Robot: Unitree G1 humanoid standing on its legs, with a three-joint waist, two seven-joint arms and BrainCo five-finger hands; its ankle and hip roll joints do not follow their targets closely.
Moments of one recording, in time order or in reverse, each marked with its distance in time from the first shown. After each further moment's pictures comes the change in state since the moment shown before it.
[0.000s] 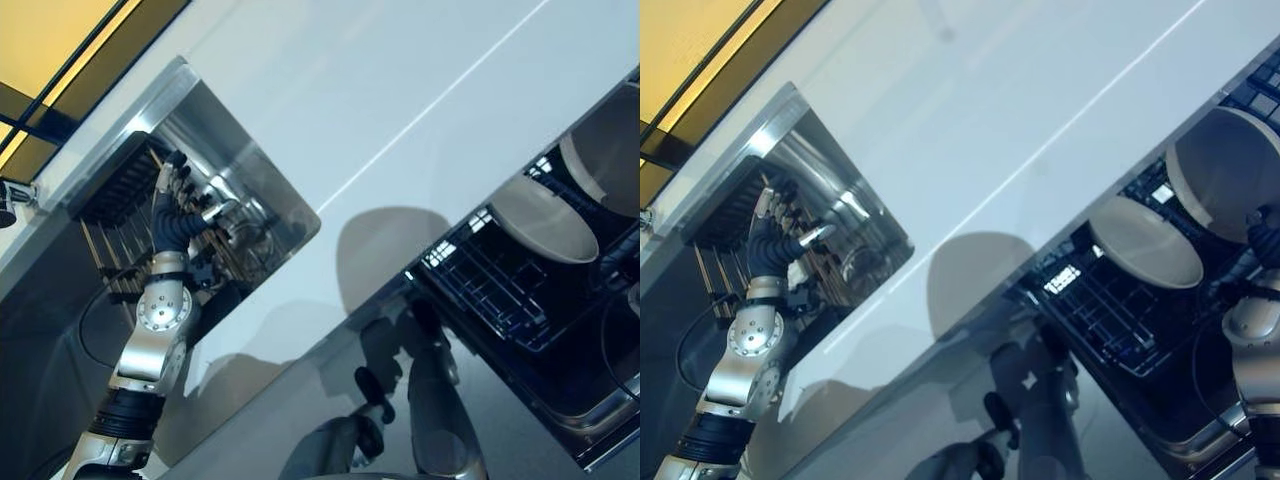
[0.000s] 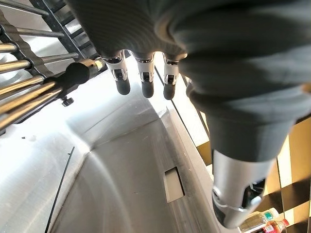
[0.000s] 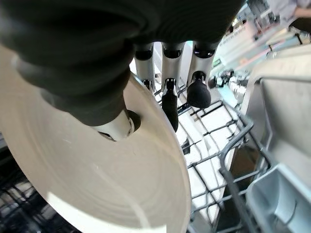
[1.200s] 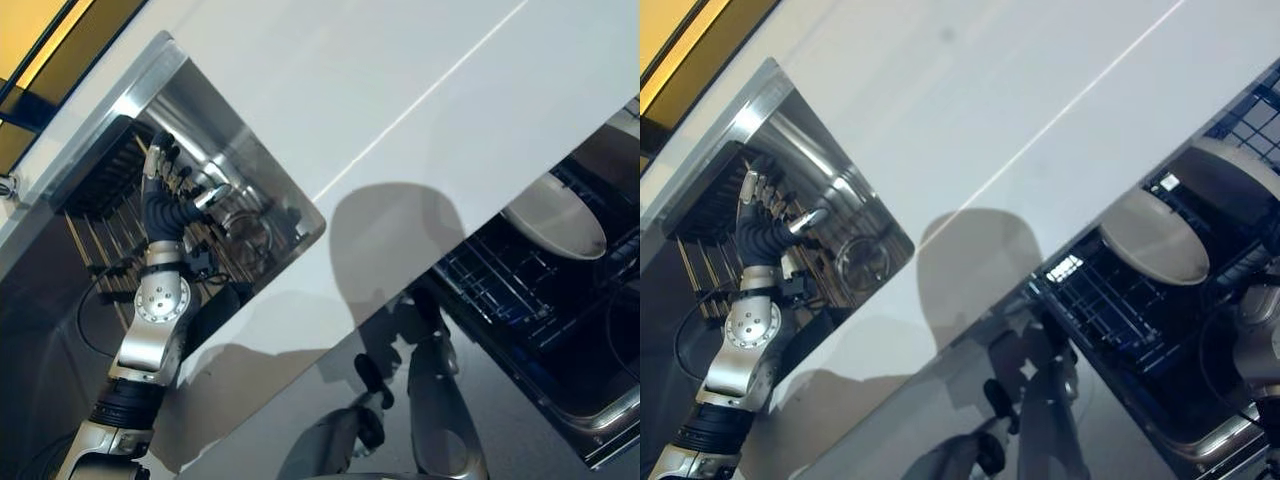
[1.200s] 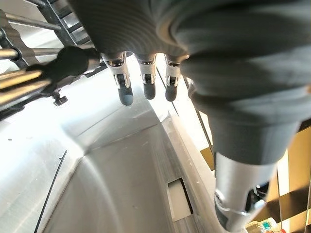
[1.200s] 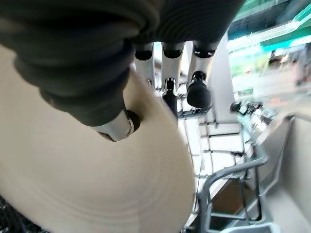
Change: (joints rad) left arm -0.043 0.009 -0.023 0.017 -0.015 -0.057 0.046; right arm -0.094 -0.060 0.158 0.096 -0.256 0.111 0.078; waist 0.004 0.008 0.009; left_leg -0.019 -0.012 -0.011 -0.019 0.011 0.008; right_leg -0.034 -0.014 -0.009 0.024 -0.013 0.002
